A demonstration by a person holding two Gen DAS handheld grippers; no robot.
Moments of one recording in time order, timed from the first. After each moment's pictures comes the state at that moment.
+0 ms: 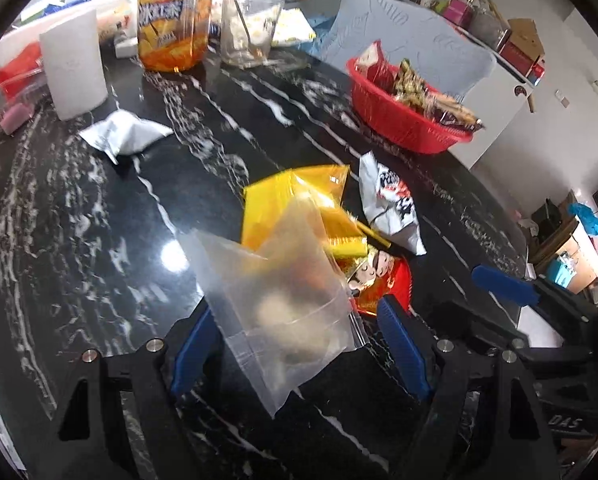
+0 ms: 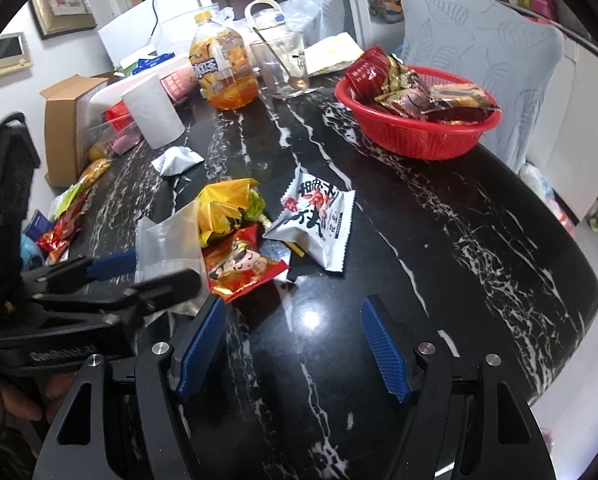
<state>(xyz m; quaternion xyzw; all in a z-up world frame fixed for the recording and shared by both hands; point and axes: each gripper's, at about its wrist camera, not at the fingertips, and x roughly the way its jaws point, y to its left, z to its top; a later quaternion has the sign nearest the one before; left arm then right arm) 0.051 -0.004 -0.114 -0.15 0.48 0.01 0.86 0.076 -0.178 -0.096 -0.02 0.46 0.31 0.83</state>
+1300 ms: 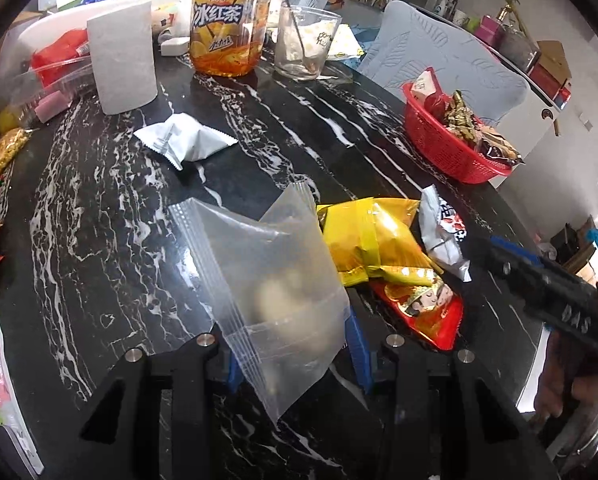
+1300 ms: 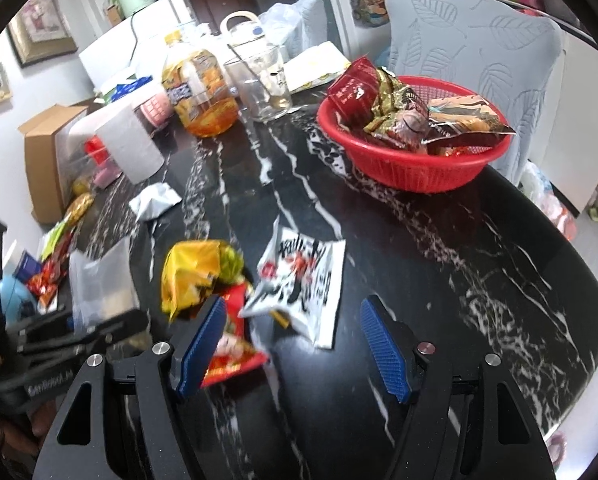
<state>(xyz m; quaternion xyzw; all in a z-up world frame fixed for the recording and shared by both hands) 0.047 0.038 -0.109 -0.16 0.47 0.06 0.87 0.123 -0.163 -0.096 0.01 0.45 0.29 0.84</state>
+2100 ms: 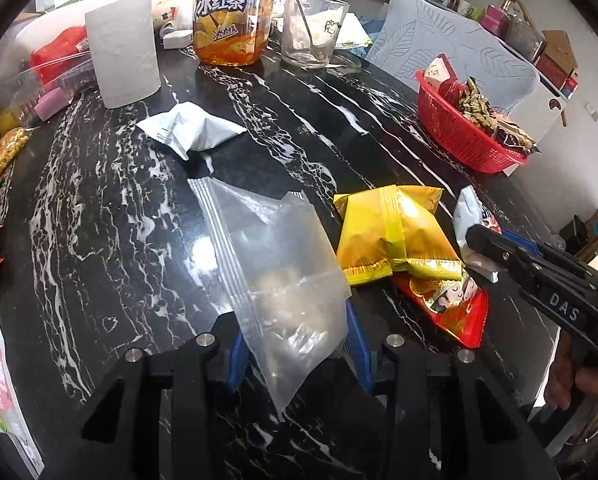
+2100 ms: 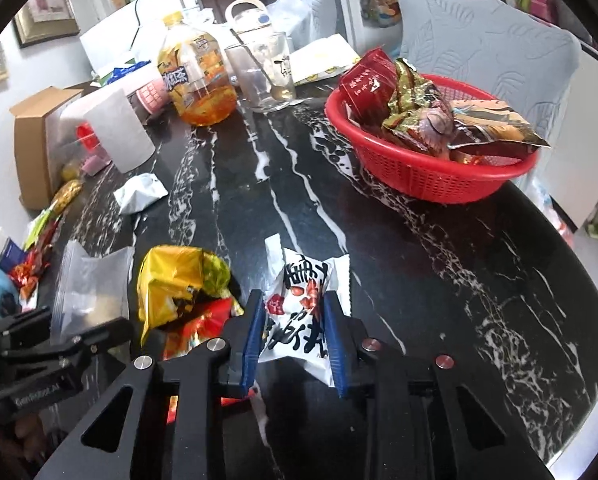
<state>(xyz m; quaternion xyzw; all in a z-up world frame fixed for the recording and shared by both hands) 0.050 0.041 -0.121 -0.14 0.48 0.07 0.86 0.131 -0.147 -0.111 -0.03 0.45 0.29 0.84</state>
